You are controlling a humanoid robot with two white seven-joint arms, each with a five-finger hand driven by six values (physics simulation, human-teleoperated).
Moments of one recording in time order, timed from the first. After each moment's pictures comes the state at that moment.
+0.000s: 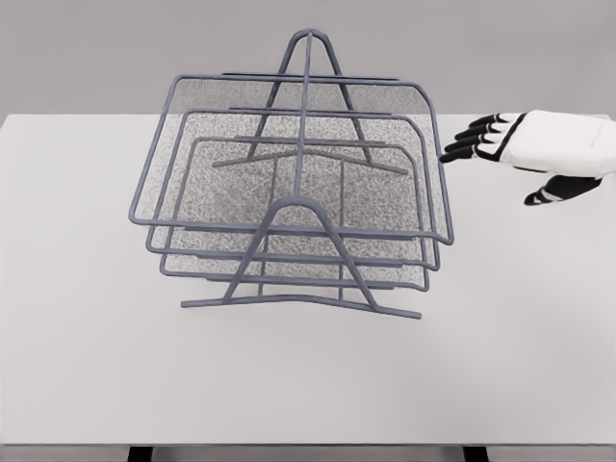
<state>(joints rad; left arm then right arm) 0.05 0.00 -0.14 -0.08 0.55 0.15 -0.06 -0.69 -1.07 0.56 -1.66 0.12 -0.59 0.61</state>
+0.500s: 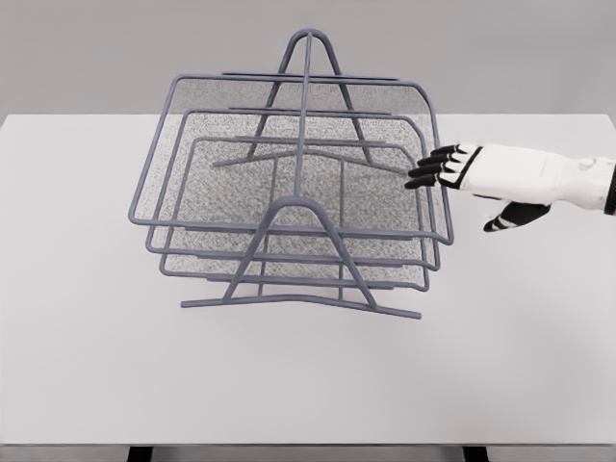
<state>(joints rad) 0.05 0.00 -0.14 -0.08 0.55 0.15 -0.06 -0.61 -0.94 0.56 -1.61 0.15 -0.60 0.61</state>
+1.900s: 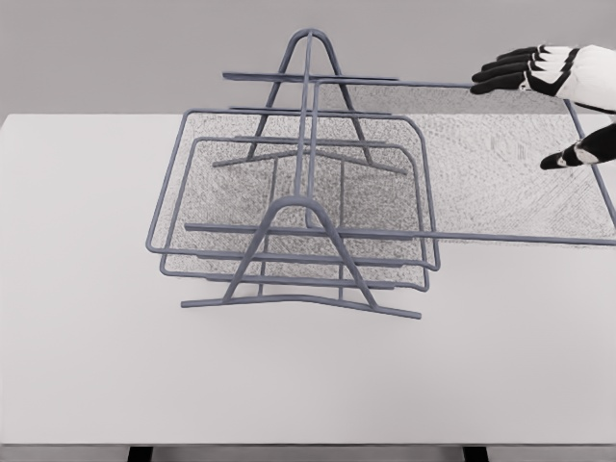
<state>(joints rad) 0.05 0.00 -0.14 -0.08 0.55 0.15 -0.06 -0.68 -1.11 0.47 -1.67 -0.25 -0.61 0.61</state>
